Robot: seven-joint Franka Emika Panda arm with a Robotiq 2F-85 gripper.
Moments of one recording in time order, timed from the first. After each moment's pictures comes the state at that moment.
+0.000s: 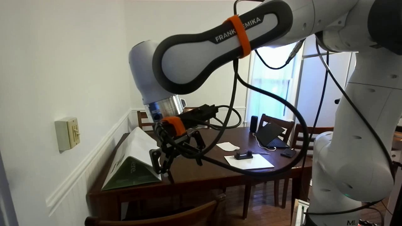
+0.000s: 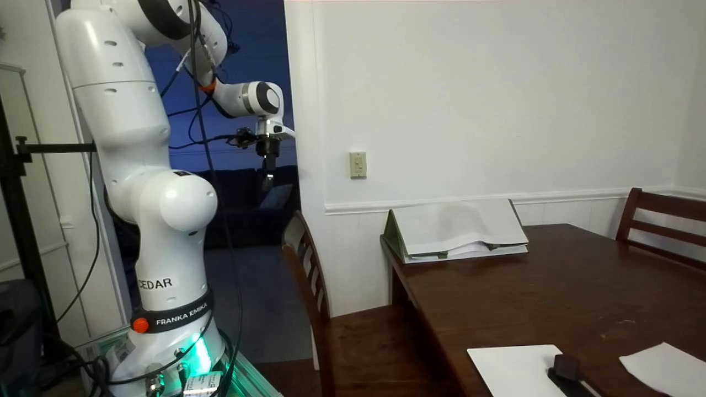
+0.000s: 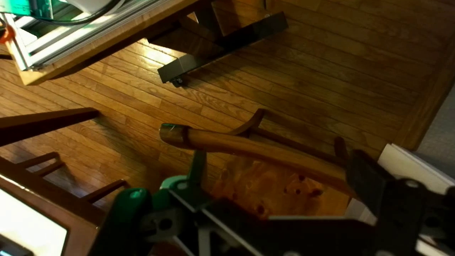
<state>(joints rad) 0.19 -0.18 0.38 -2.17 0.02 1.73 0.96</state>
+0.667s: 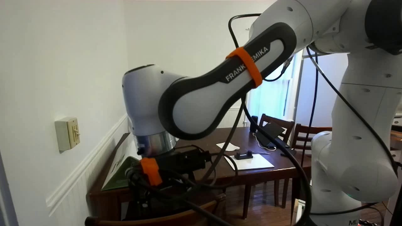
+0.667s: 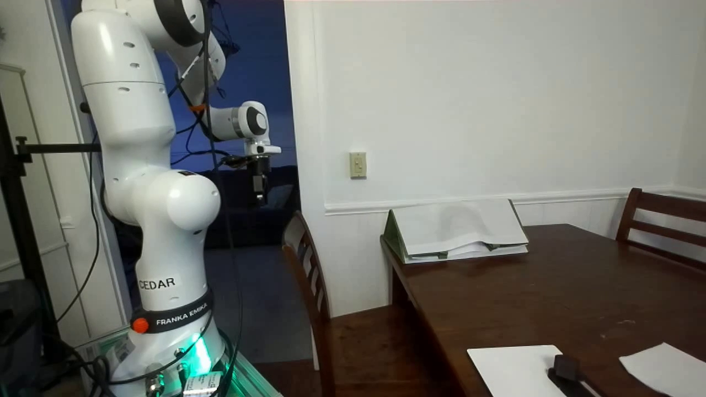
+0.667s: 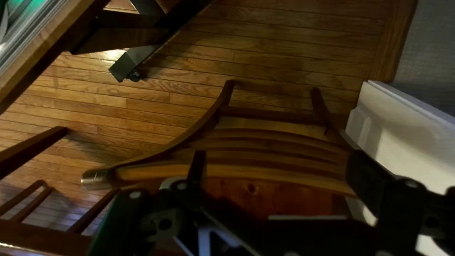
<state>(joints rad) 0.27 -0.11 0.43 -2.29 -0.04 2.07 1.37</state>
